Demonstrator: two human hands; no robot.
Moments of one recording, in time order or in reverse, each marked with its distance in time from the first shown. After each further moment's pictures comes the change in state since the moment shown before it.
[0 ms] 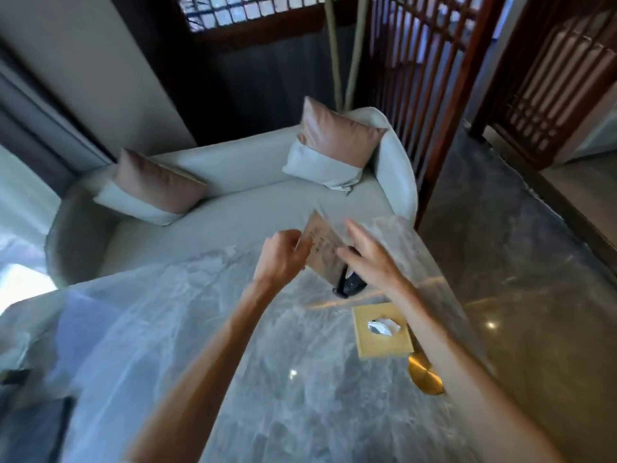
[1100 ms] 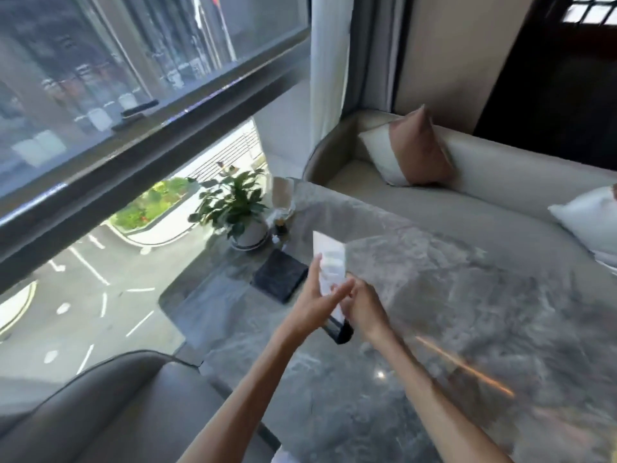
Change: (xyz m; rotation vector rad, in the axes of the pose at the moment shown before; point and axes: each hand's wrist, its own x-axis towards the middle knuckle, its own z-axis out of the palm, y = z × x) left_hand -0.330 -0.326 -0.251 -0.655 0.423 -0.518; right_hand -0.135 -0.101 0.552 -0.388 -0.635 -0.159
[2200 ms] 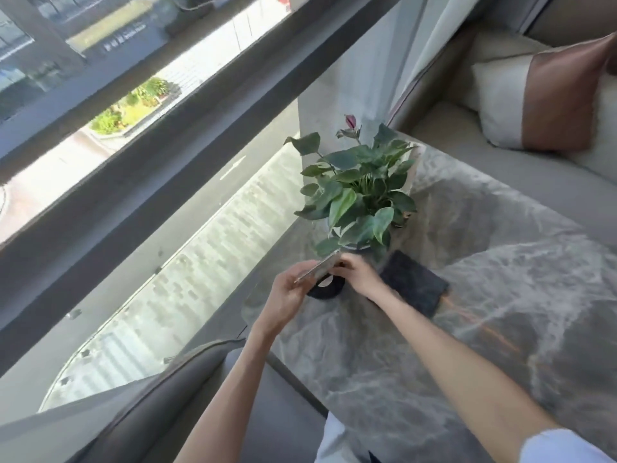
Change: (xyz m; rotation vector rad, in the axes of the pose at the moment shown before) left_hand 0.158 -0.246 -0.393 -0.232 0.060 -0.011; right_hand 0.306 -0.033 0.368 0.003 -0.353 0.084
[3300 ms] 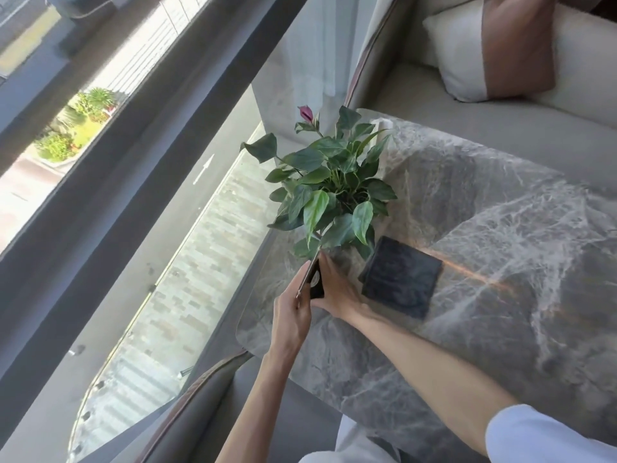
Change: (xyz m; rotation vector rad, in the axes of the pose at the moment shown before) left_hand 0.015 -0.016 0.024 0.263 -0.014 0.058; right_hand 0.008 0.022 0.051 -0.311 0.139 0.094
